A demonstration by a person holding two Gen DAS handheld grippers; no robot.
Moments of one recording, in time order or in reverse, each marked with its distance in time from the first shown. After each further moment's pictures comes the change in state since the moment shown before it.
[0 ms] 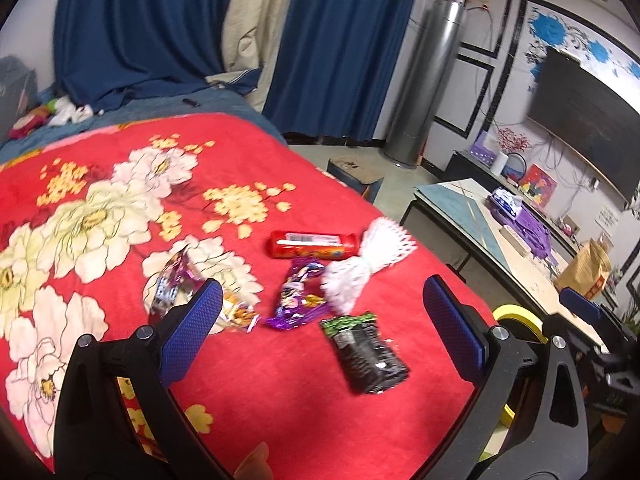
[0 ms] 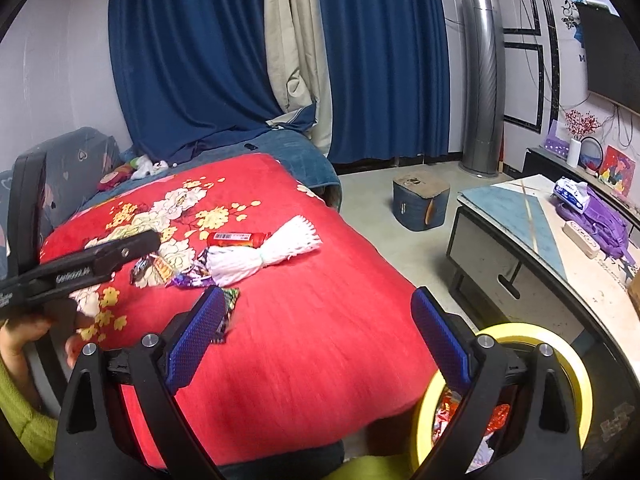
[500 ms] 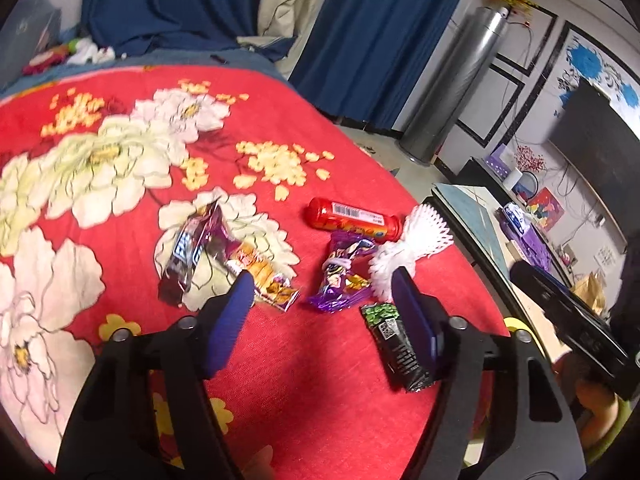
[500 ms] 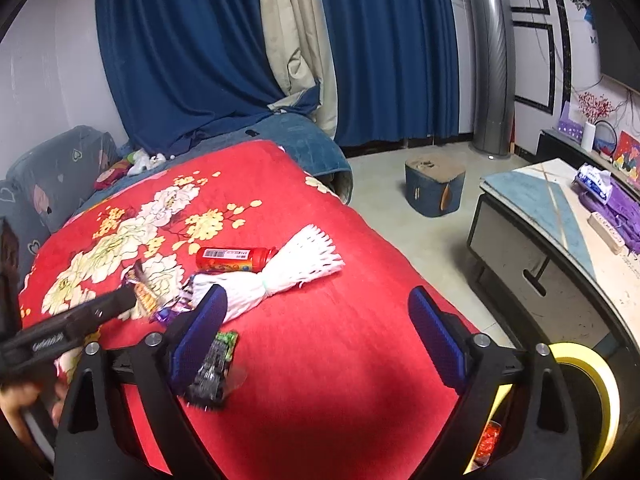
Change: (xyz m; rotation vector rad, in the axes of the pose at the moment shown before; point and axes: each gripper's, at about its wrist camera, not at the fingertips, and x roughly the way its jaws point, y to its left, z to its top) left arm 0.023 0.043 -0.013 -0.172 0.084 -0.009; right arm 0.088 0.009 0.030 0.036 0.077 0.032
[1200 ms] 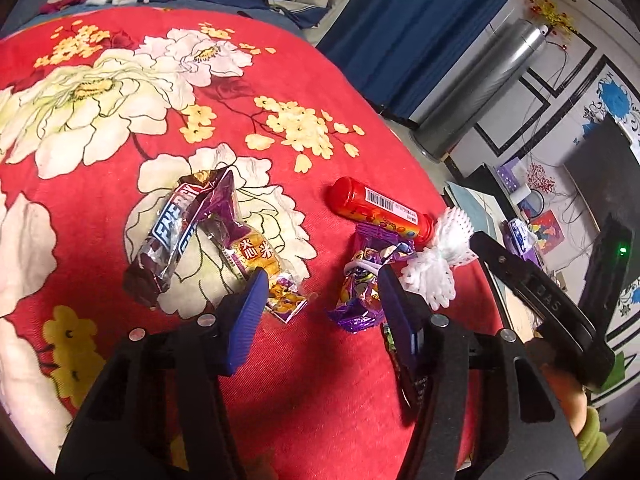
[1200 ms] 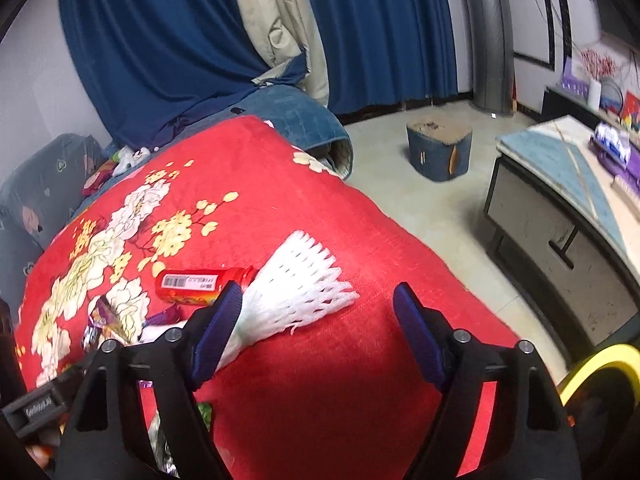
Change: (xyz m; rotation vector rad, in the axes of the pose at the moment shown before) left arm 0.042 0.019 0.002 -0.162 0.090 -0.010; right arm 0.092 -0.011 0.020 0.115 0.120 0.016
